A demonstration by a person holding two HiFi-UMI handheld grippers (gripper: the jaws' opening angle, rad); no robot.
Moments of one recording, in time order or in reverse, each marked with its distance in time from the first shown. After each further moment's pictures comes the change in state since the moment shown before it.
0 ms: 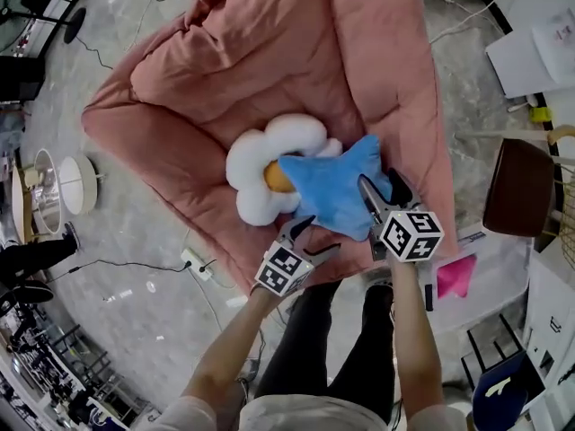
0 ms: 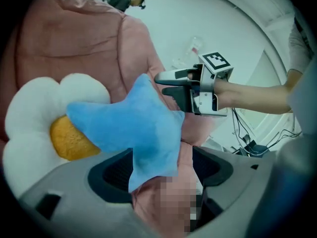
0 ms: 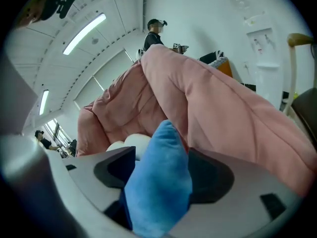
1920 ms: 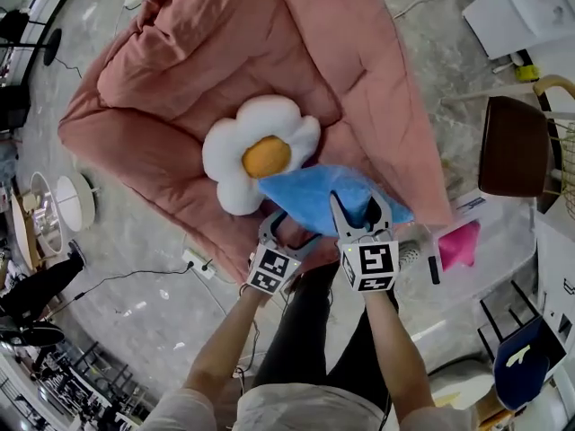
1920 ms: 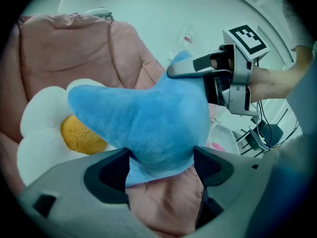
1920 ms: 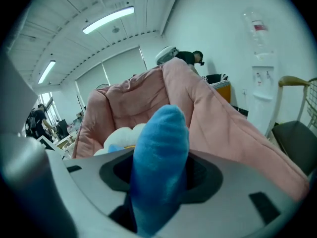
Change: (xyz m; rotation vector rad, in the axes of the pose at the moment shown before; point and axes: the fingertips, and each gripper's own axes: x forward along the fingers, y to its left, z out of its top) left arm -0.015 0.000 -0.038 0.148 0.058 0.118; right arm -0.060 0.058 -0.046 -0.221 -0.073 -0.134
